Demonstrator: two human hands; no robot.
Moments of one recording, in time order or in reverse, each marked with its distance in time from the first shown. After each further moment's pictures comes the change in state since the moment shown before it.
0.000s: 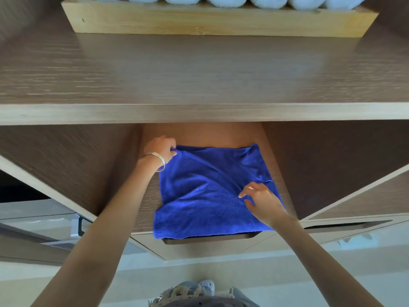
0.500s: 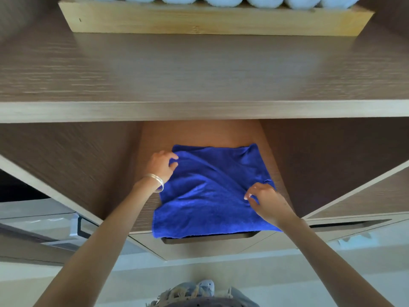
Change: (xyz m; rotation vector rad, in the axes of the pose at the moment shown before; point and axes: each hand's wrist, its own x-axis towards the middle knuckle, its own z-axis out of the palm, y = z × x) left_hand -0.040 -0.003 0.035 -0.233 0.091 0.026; right_hand -0.006 0.009 -0.010 0.004 0.002 0.030
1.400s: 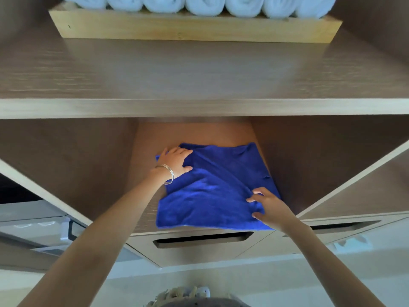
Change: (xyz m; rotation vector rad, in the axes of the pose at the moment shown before) left_hand 0.041 0.032 0.029 0.374 -0.204 0.180; right_hand -0.013 0.043 0.005 0.027 -0.132 0.042
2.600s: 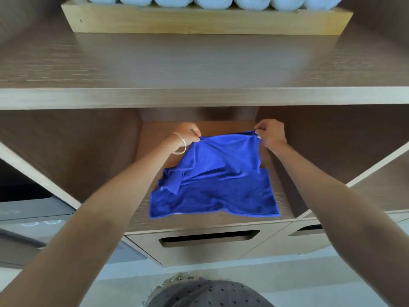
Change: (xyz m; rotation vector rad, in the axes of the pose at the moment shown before) left_hand 0.028 0.017 -0.073 -0.704 0.072 -0.168; right_hand 0.139 -0.027 -0.112 0.356 0.503 0.190
